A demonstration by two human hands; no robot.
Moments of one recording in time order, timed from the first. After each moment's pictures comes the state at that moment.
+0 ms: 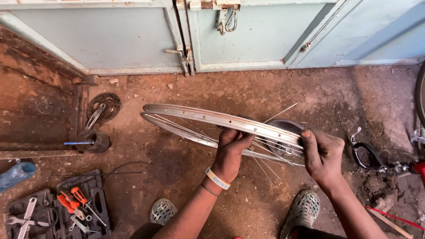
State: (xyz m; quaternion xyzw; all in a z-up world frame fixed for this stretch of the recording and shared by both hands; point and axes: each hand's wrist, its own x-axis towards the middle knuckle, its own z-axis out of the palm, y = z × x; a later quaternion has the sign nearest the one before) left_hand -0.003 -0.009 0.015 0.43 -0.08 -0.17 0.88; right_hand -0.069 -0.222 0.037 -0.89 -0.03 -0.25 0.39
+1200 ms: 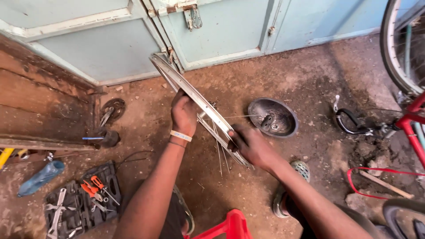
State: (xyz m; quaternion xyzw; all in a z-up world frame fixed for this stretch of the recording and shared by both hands) left_hand 0.026 0.010 -0.057 0.45 -0.04 -0.05 0.89; right_hand -0.171 -0.168 0.102 -0.86 0.03 0.10 0.50
